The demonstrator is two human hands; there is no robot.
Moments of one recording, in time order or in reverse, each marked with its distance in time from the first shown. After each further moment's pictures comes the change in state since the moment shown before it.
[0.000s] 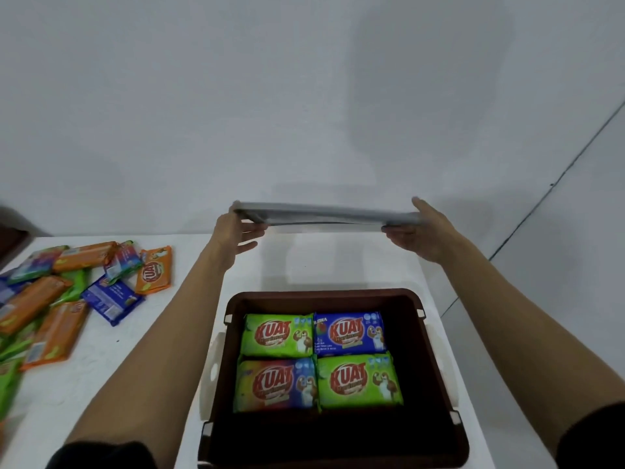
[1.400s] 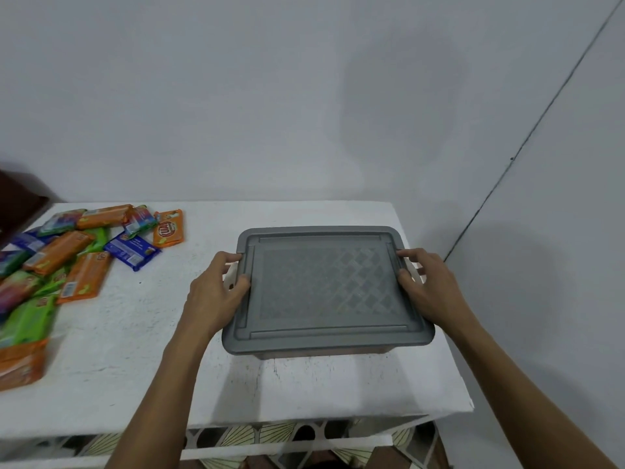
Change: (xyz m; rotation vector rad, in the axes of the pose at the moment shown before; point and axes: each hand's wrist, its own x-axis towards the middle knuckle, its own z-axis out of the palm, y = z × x) left_hand -0.194 -0.107 -0.057 0.739 0.111 0.310; right_hand -0.191 0.137 -0.036 -1.002 0.239 -0.569
